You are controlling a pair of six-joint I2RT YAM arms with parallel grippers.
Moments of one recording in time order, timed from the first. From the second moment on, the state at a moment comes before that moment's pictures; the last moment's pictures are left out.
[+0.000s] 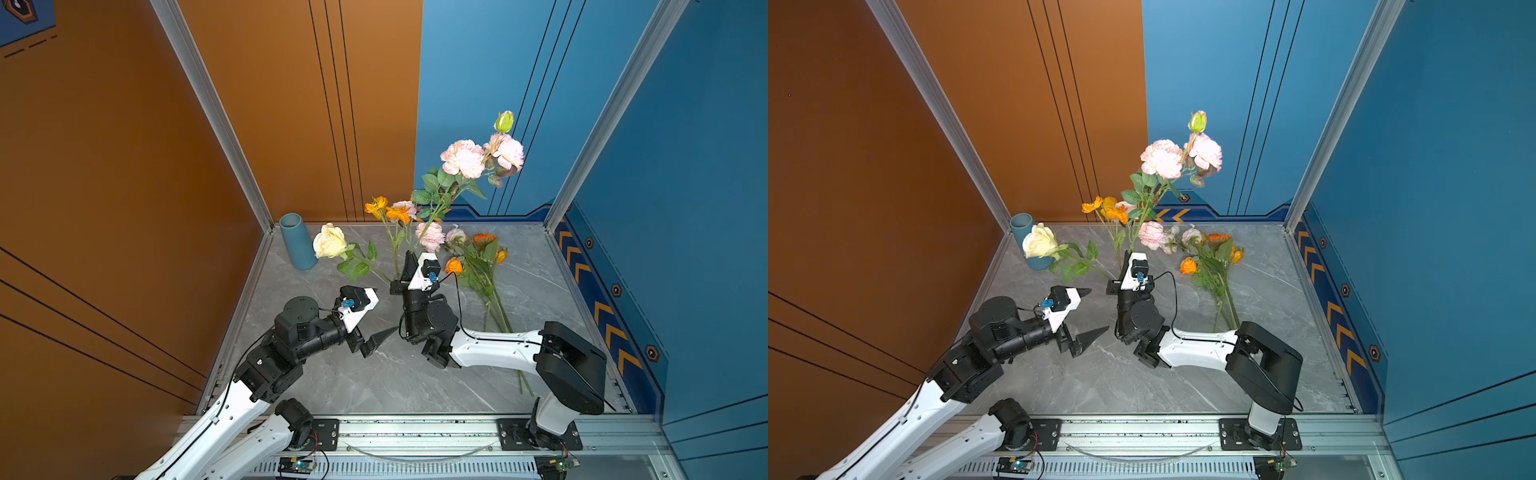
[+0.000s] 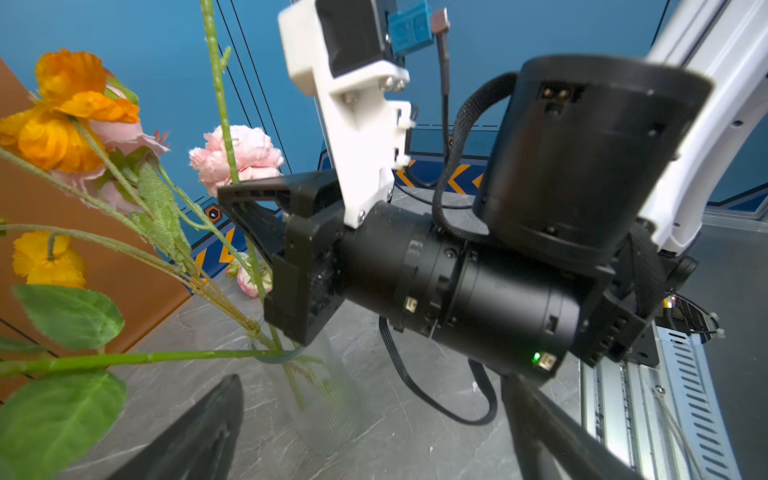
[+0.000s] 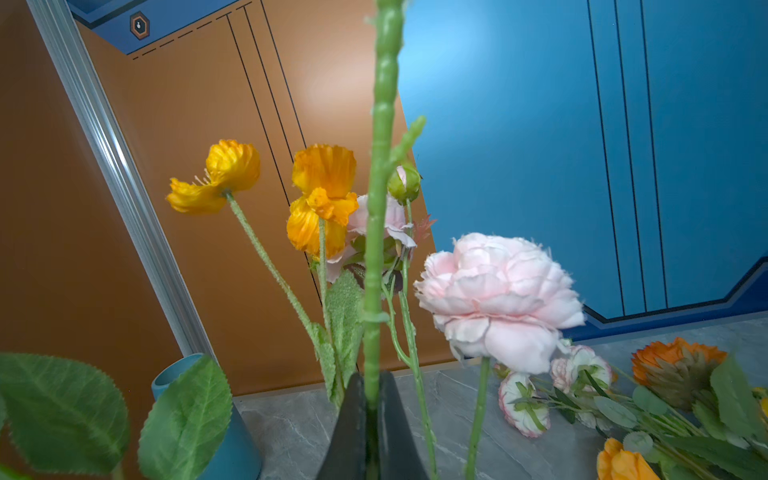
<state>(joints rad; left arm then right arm) -0.64 0.68 0.79 -0.29 0.36 0.22 1.10 1.73 1.01 1.20 1.00 -0.09</state>
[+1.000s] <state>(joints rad) -0.63 0.68 0.79 -0.26 0.39 0.21 1.12 1.78 0.97 1.11 1.14 0.00</state>
